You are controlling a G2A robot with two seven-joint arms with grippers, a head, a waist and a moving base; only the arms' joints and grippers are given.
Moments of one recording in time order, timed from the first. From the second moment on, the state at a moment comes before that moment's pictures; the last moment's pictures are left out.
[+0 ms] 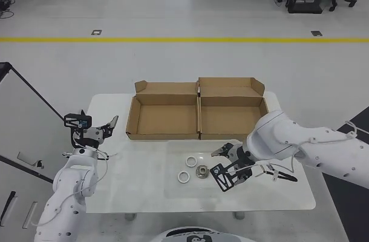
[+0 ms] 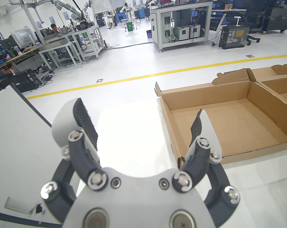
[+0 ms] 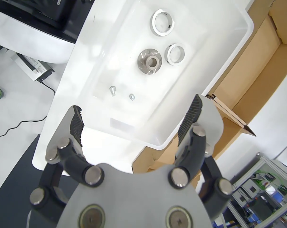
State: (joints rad) left arm 1.73 -1.15 -1.60 -1.80 1.33 0.00 0.00; right arm -0.40 -0.62 0.17 -2.00 -0.75 -0.99 0.83
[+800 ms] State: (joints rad) left arm 1.73 -1.15 -1.60 -1.80 1.33 0.00 0.00; right arm -0.46 -0.65 0.17 -1.91 -0.84 -1.01 0.81
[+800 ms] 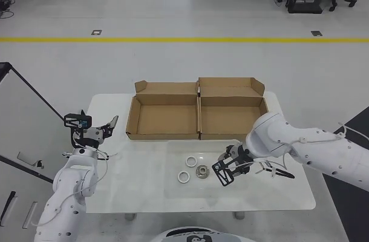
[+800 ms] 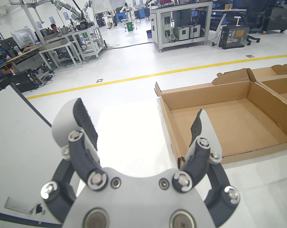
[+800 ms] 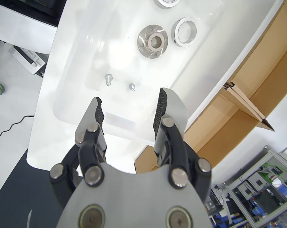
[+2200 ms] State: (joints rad) left arm 1.73 -1.15 -1.60 -1.80 1.33 0.00 0.00; right arm -0.58 -0.67 0.17 -1.86 -0.90 -1.01 0.81
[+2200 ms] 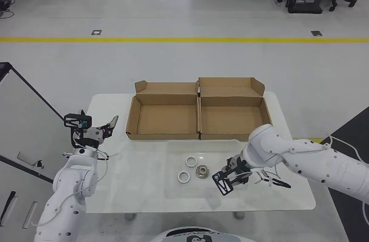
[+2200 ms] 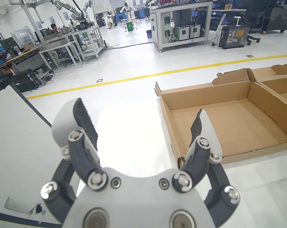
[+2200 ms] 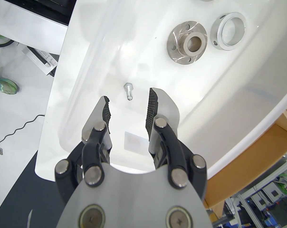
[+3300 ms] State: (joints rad) left arm 1.73 -1.15 -1.60 -1.80 1.33 0.00 0.00; right arm -0.61 -0.69 0.17 -1.84 -0.92 -0.98 0.84
